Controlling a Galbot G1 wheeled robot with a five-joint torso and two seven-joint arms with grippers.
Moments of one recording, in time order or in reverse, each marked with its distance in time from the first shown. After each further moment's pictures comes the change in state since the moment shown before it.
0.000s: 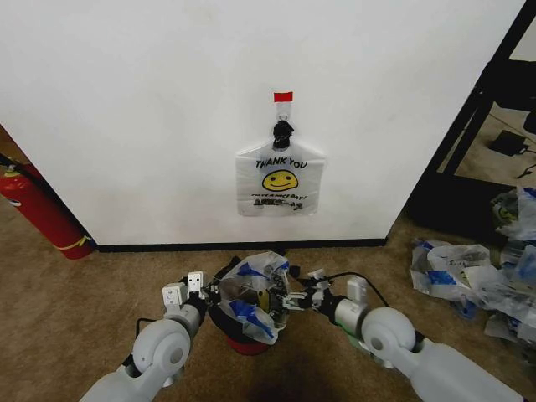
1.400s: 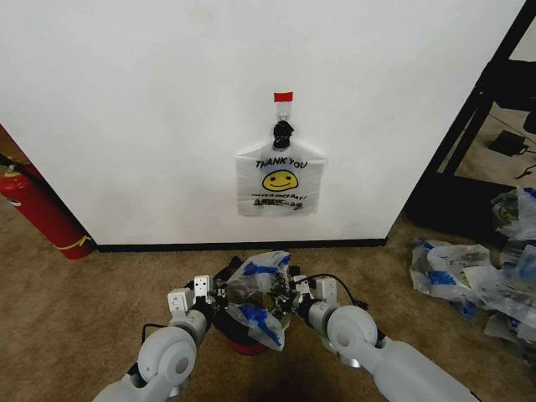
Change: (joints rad) left arm 0.040 -0.026 0.009 -0.055 0.025 -0.013 0.001; right arm -0.050 0.132 -0.001 0.051 0.086 -0.084 0.394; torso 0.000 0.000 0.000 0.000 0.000
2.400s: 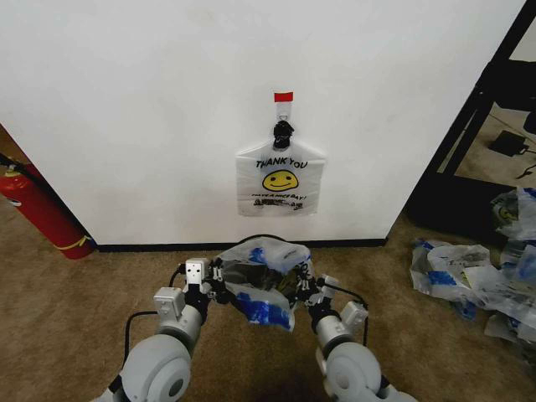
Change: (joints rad) left arm 0.065 0.018 -0.065 -0.141 0.275 -0.105 0.051; right arm -0.292 0.126 0.210 0.109 -0.157 0.437 0.016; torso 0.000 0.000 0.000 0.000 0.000
